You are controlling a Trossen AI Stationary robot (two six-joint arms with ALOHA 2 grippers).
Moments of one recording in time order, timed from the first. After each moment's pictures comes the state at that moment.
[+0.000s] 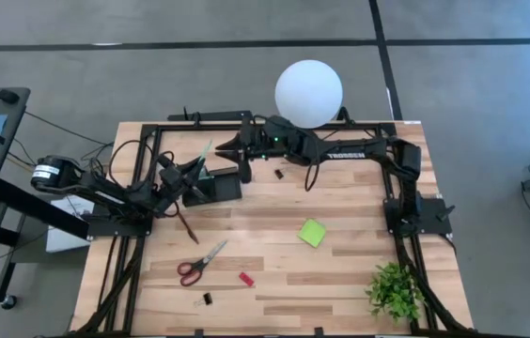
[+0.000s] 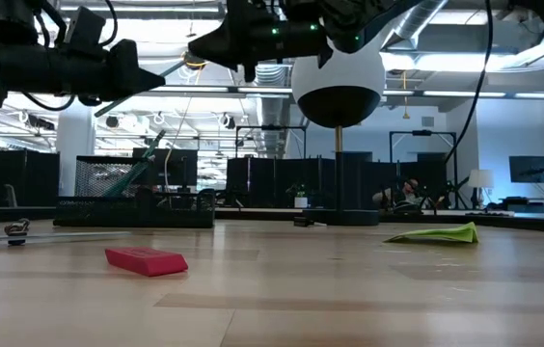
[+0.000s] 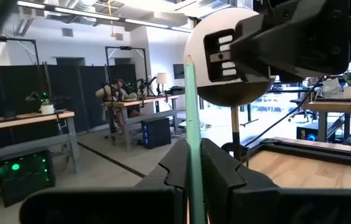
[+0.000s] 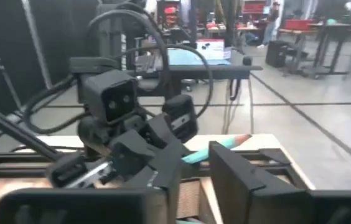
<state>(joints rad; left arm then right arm) -0.05 1.21 0.03 1.56 -0.82 0.32 -0.24 1.97 1.51 0.37 -0.28 -0.05</state>
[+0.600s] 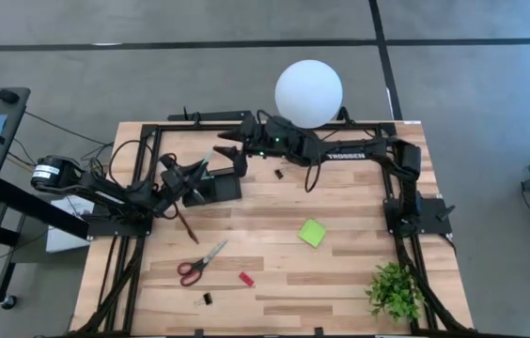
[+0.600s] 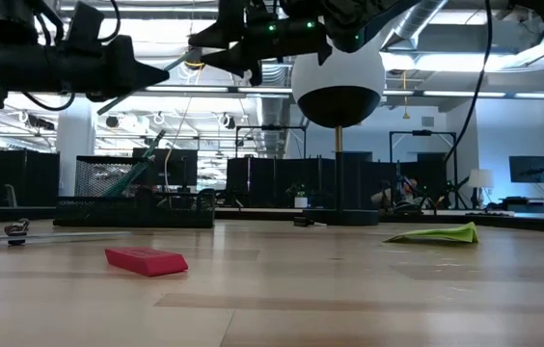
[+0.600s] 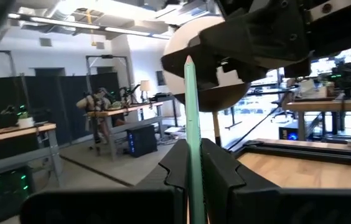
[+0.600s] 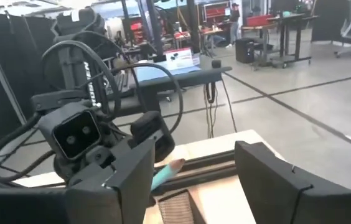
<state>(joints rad) -0.05 1.21 0.03 1.56 -0.72 0.34 -0.23 1.97 1.51 0.41 -0.13 0.11</state>
